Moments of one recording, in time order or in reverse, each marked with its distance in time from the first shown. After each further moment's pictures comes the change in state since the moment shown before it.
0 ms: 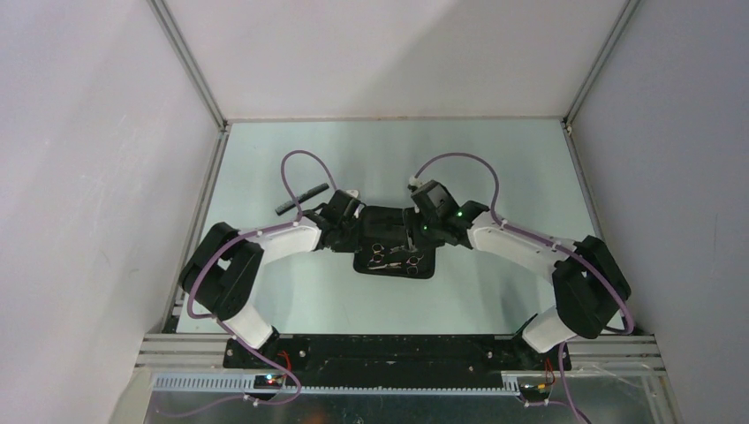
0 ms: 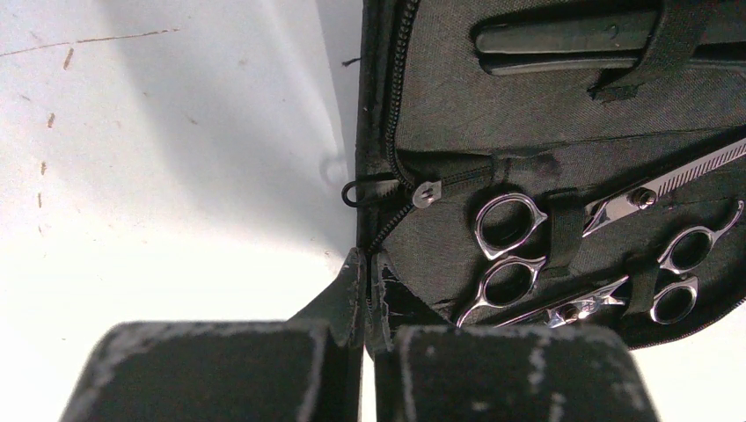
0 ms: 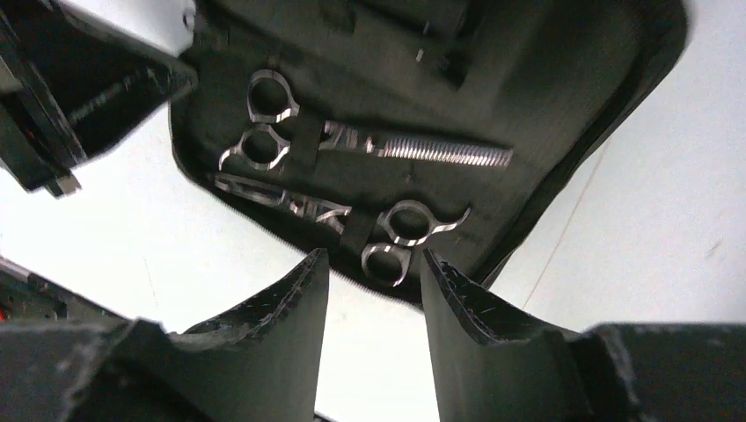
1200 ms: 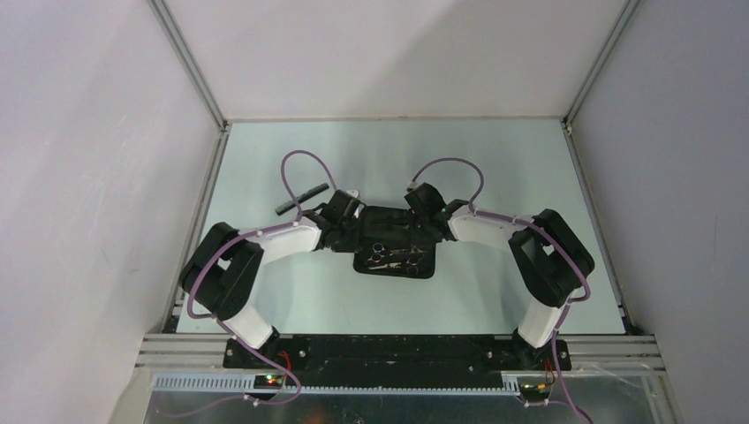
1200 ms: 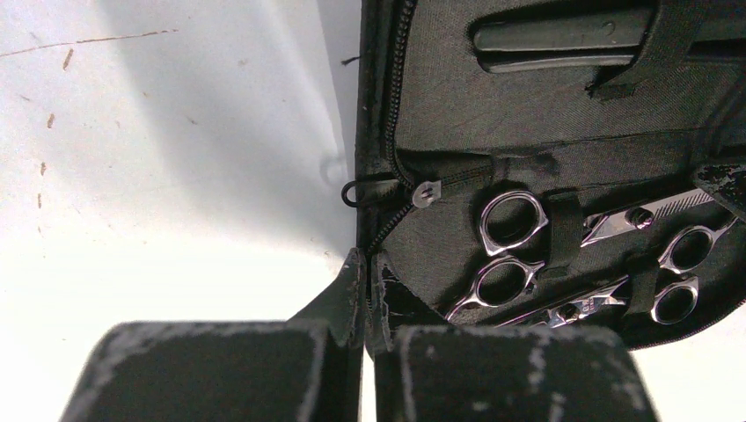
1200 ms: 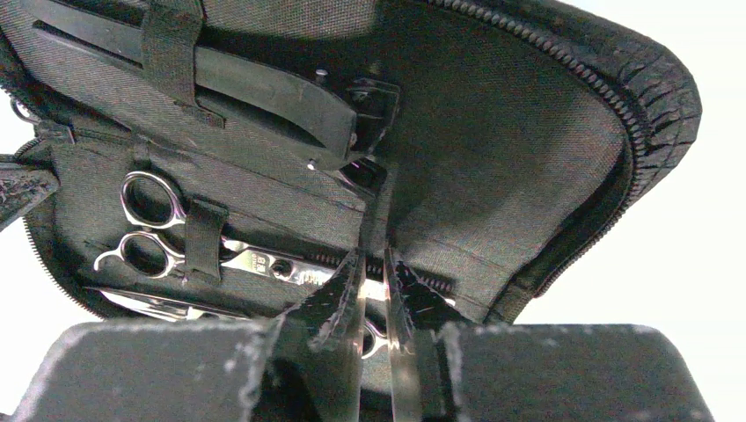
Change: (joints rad) left arm 0.000 0.000 0.000 0.000 0.002 0.000; right arm -0.075 0.225 0.016 0.161 0.037 -0.029
